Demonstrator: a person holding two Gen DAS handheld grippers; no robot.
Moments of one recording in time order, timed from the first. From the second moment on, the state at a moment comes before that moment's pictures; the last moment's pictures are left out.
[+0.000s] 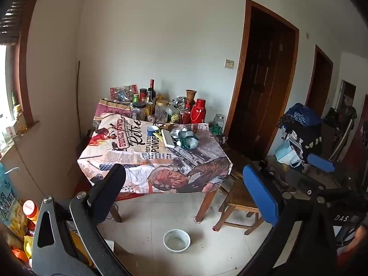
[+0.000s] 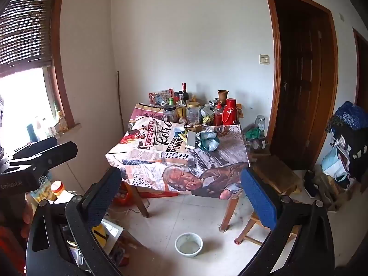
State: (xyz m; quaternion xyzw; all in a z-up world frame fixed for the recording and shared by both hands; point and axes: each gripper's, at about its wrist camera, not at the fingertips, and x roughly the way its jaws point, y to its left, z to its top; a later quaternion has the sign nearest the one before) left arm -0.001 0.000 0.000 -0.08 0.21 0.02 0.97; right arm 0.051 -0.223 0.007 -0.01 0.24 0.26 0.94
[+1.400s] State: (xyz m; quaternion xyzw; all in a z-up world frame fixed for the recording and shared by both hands) left arm 0.000 0.007 0.005 -0.08 0.23 0.01 0.97; right arm 0.049 -0.225 0.009 0.00 0.25 0.25 0.93
